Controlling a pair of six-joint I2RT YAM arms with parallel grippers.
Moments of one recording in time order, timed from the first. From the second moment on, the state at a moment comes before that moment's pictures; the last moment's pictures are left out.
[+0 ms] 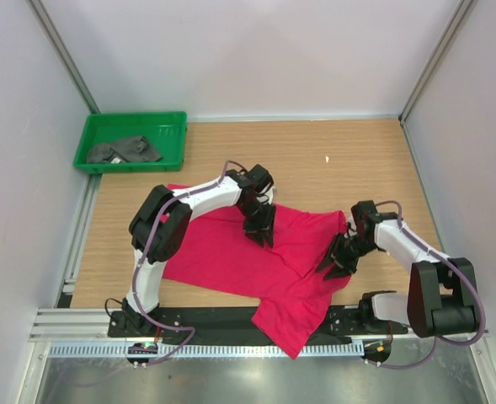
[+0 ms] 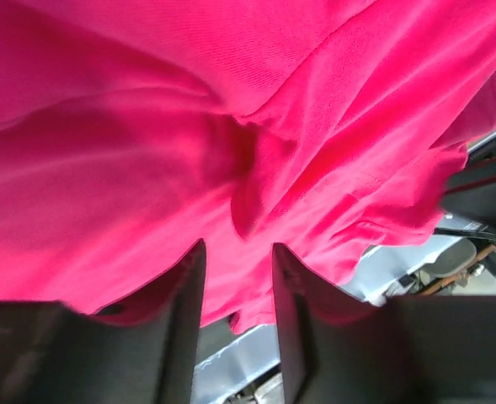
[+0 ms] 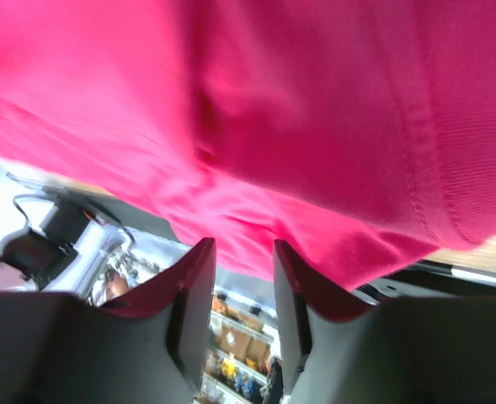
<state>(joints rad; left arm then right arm) -0.75 2.06 1.50 -0.78 0.50 -0.55 0.08 1.25 0.56 -0.86 -0.55 0.62</state>
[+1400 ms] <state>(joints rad) -0.07 2.01 1.46 -0.70 0.36 -0.46 -0.18 1.75 1.01 -0.51 -0.34 0.68</state>
